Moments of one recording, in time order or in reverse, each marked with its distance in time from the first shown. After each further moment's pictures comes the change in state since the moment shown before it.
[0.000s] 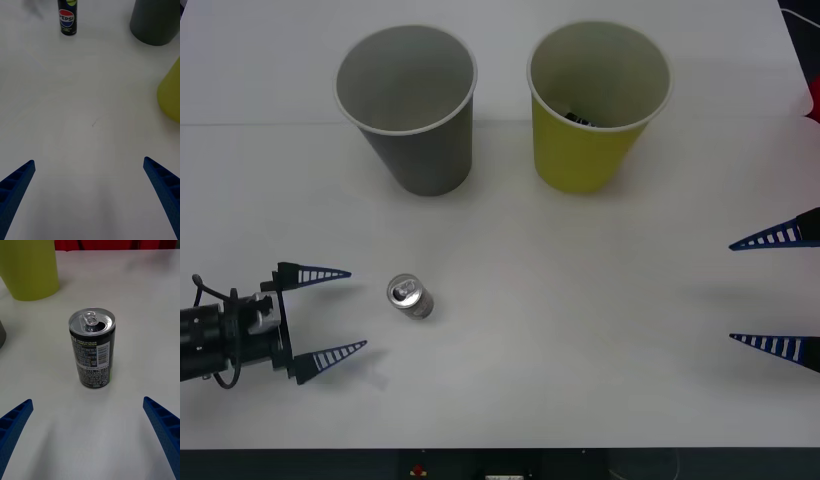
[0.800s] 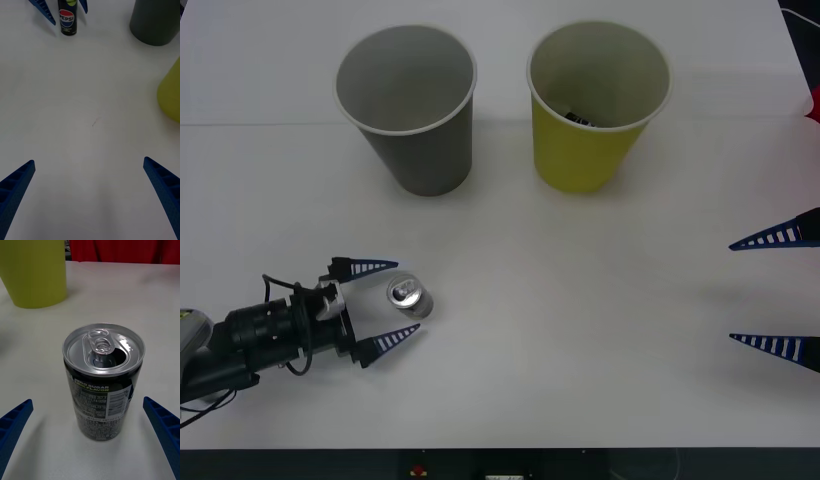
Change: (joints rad) right arm 0.000 0.000 0.000 0.000 0.000 0.000 0.000; left arm -0.099 -0.171 -0.063 0.114 -0.006 0.097 -0.034
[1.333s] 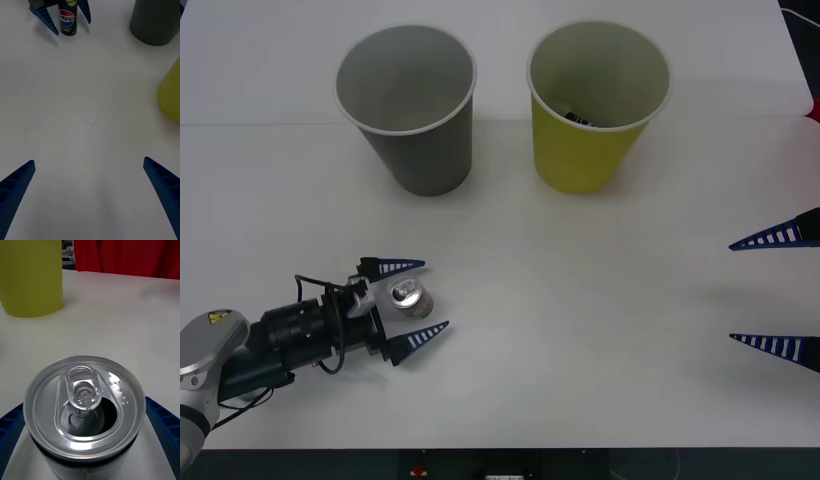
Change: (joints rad) right arm 0.000 0.000 0.000 0.000 0.000 0.000 0.000; left arm -0.018 -0.073 -0.035 0.000 -0.002 0.039 0.025
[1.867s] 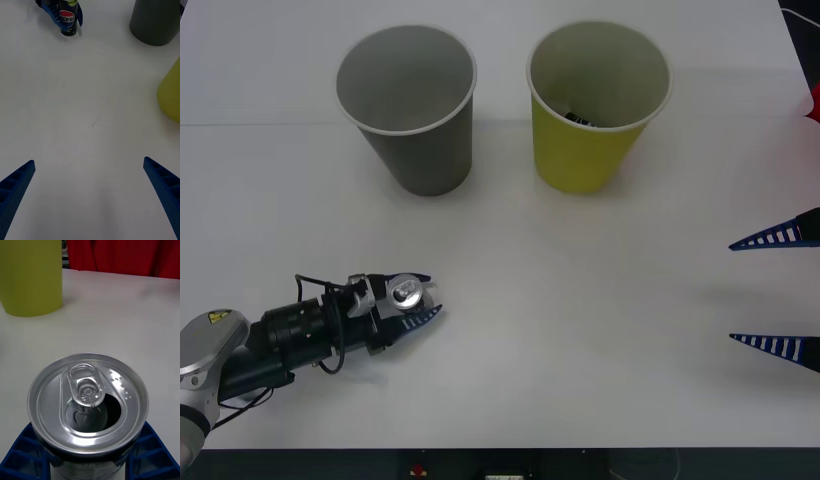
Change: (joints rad) right arm 0.000 0.000 0.000 0.000 0.000 0.000 0.000; left arm 0.000 0.001 0.000 0.000 -0.003 0.000 0.003
